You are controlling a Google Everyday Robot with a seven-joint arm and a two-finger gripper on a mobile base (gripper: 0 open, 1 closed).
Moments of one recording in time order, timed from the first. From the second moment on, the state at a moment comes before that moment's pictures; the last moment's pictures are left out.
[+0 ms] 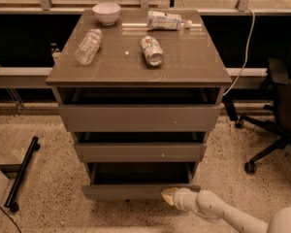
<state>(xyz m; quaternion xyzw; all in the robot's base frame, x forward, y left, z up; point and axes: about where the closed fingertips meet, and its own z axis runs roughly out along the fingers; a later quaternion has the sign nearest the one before) 0.565 -0.121 0.189 -0.30 0.85 0.23 0.37</state>
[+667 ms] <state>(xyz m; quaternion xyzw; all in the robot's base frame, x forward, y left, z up) 0.601 -0.109 0.188 -0.31 0.84 0.23 0.37</state>
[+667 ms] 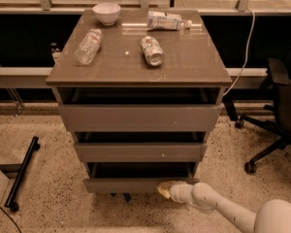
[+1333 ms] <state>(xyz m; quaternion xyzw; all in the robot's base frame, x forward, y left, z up) 0.600 -0.106 0.187 -0.31 0.84 0.23 0.37</state>
